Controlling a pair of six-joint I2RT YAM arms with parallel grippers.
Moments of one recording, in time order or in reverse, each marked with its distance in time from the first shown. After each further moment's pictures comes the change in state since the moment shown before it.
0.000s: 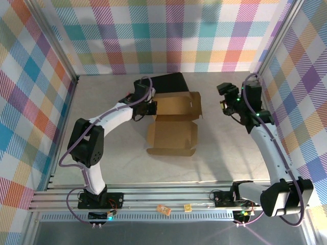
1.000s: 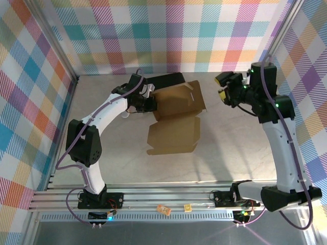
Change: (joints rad) left arm 0.011 0.000 0.200 -0.330 0.192 -0.068; right arm 0.114 0.095 0.536 -0.426 -0.082 0.006
